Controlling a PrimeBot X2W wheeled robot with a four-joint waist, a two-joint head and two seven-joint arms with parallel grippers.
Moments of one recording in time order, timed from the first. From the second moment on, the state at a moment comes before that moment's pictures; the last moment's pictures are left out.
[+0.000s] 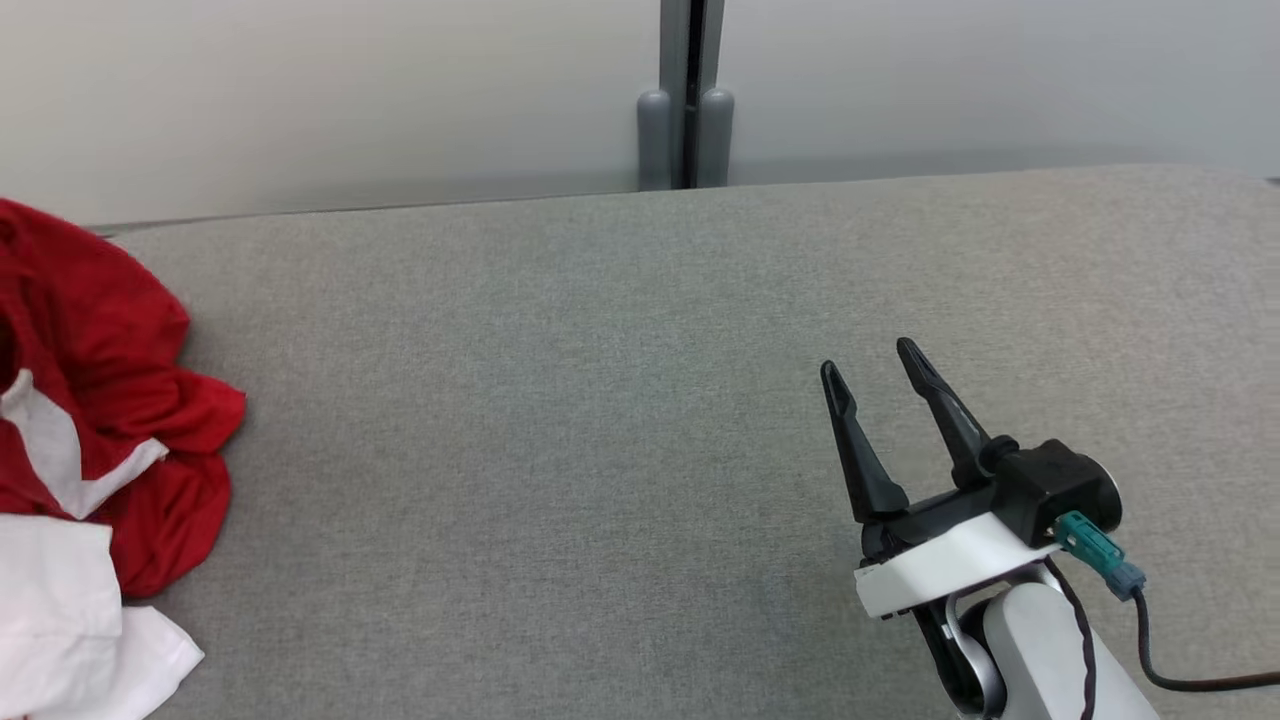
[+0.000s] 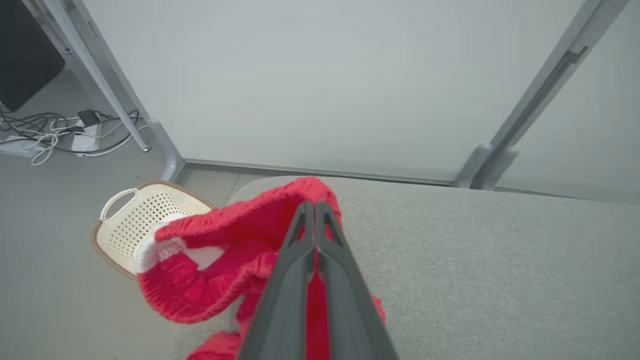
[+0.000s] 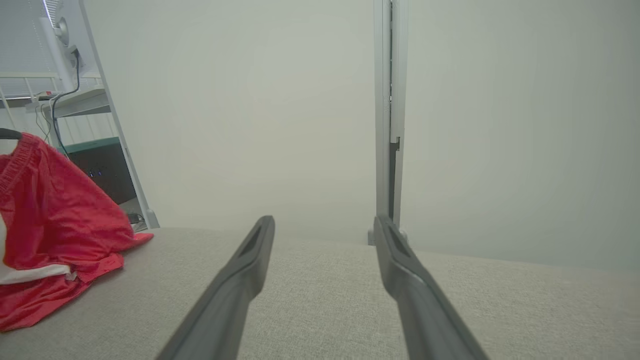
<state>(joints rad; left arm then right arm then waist) -0.83 0.59 -0.17 0.79 -0.61 -0.13 0.40 -0.30 -0.05 0.31 0.32 0.19 0.13 -0.26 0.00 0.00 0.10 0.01</state>
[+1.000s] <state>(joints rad) -0.35 0.42 -0.27 0.16 -0.82 -0.03 0.34 -0.26 -0.05 0.20 0.26 0.19 0.13 -0.26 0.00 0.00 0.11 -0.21</state>
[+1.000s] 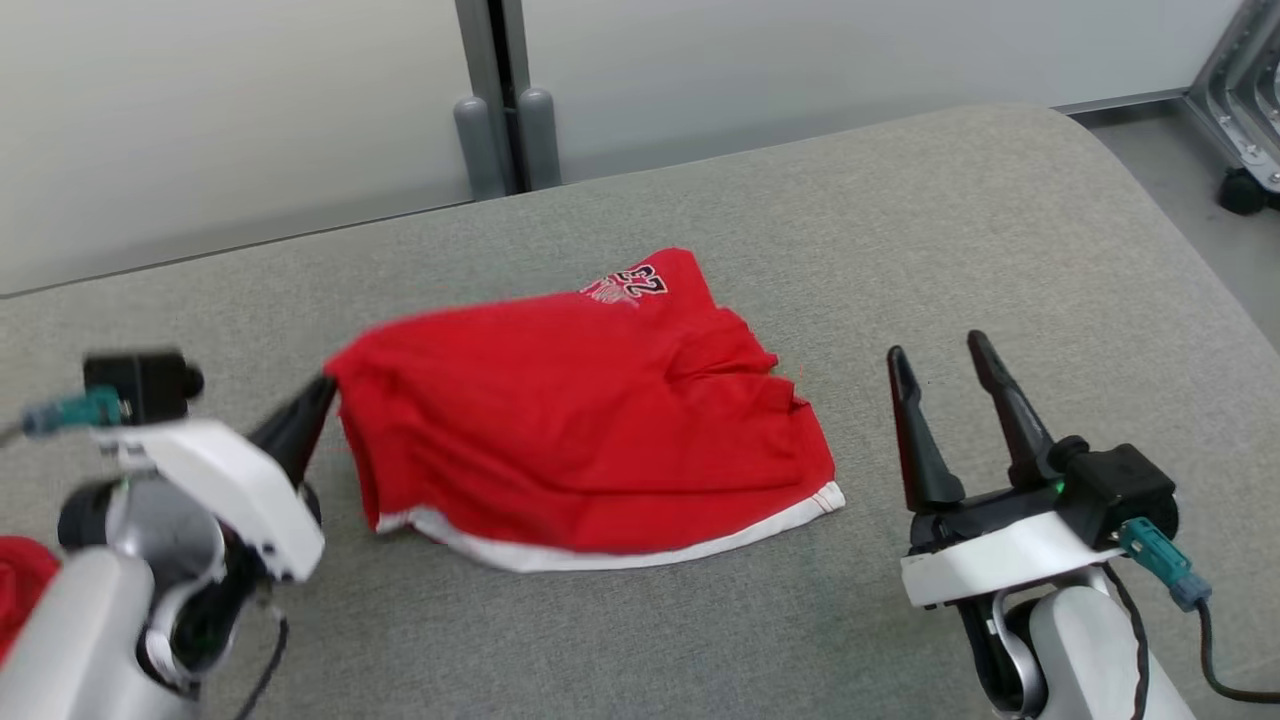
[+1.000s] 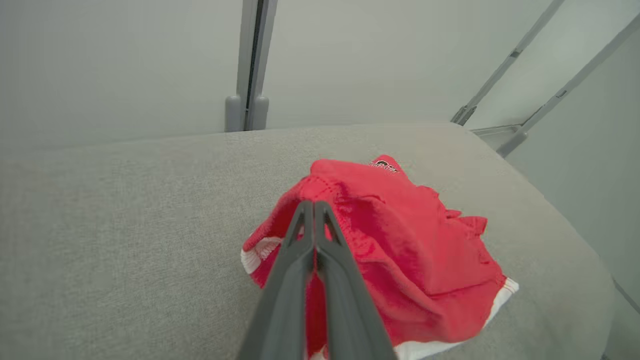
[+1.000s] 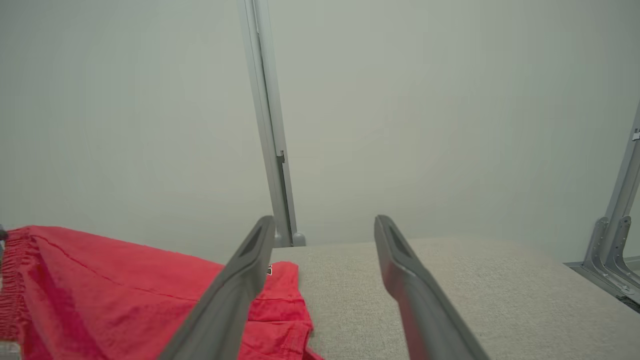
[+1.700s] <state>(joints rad) -0.20 0.34 -0.24 0.32 -0.61 -0.01 -0.25 -0.21 -0.06 0.17 0.25 0.18 0.13 -0.26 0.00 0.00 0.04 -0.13</state>
